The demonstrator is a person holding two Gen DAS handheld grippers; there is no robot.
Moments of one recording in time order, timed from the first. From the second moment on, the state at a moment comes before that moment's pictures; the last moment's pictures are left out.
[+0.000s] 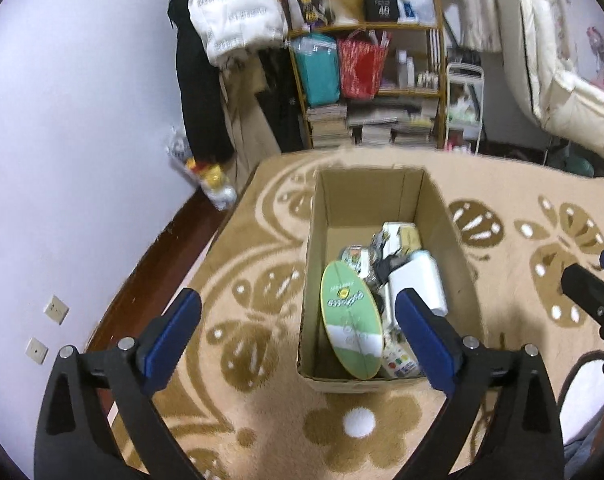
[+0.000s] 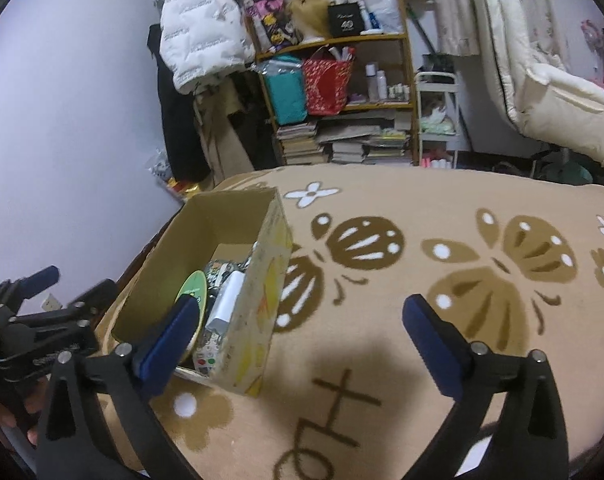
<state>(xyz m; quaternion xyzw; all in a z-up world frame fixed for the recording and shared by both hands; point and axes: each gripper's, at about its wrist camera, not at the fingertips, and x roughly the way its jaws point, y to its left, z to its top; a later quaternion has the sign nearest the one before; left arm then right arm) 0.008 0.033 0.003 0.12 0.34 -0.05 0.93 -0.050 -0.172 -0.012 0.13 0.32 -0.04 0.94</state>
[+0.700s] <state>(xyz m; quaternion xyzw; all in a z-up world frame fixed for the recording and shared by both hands) -0.034 0.040 0.026 0.09 0.29 -0.10 0.95 -0.103 -0.167 -0.012 0.11 0.28 -0.09 0.95</state>
